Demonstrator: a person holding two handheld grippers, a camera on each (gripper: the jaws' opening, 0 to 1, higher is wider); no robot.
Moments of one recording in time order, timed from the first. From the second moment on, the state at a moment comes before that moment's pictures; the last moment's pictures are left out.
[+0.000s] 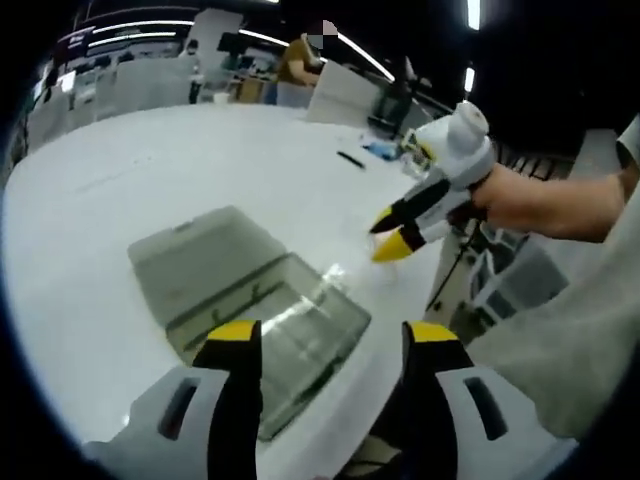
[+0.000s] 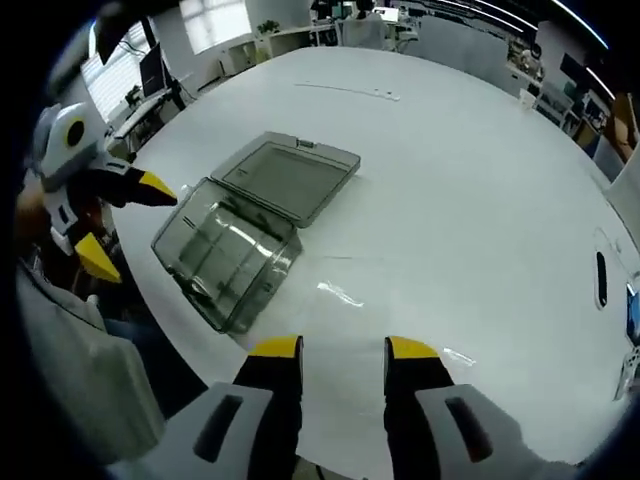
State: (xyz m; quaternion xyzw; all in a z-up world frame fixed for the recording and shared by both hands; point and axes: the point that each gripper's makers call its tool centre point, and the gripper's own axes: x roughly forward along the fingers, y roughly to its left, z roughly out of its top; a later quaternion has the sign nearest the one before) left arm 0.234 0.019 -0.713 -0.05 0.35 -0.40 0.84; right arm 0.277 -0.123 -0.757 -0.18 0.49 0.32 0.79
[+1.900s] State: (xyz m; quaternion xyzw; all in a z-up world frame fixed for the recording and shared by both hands) left arm 0.256 0.018 -0.687 -0.25 0.31 -0.34 0.85; right arm 0.248 -0.011 -0.703 -0.16 0.41 0.45 0.78
